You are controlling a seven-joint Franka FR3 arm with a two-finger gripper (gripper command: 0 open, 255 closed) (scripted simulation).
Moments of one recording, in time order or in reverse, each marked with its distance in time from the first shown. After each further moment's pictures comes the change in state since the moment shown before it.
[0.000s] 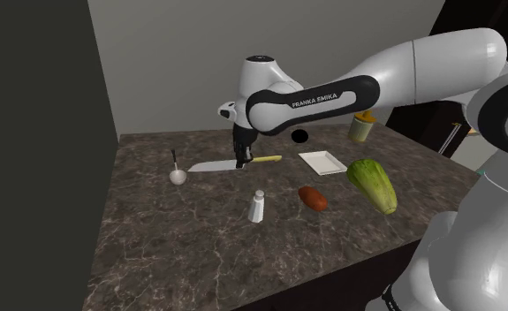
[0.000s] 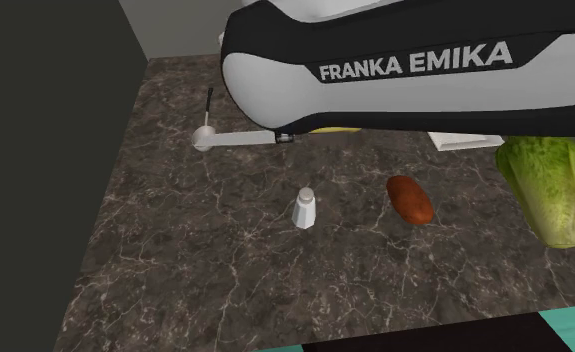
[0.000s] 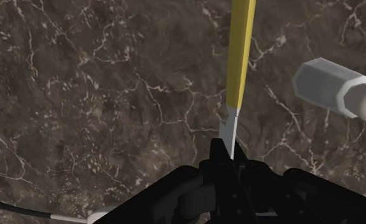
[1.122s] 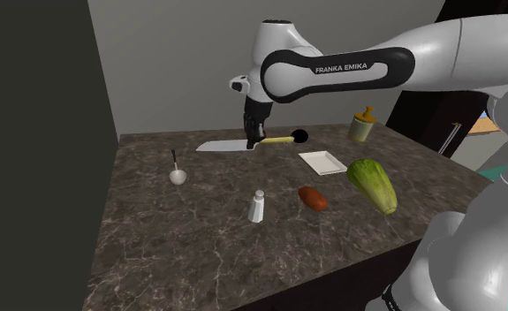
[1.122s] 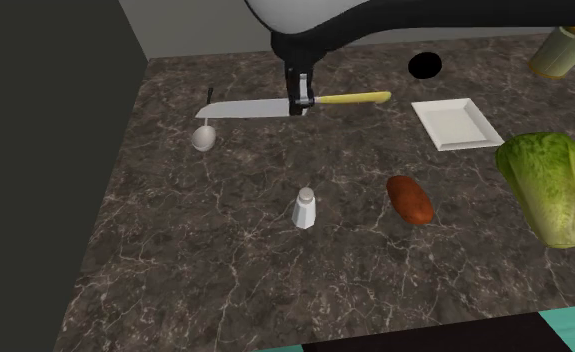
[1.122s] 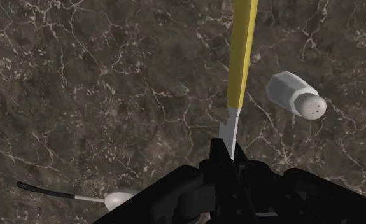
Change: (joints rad) arm -0.012 -0.105 -0.013 0.076 0.015 -0.180 -0.046
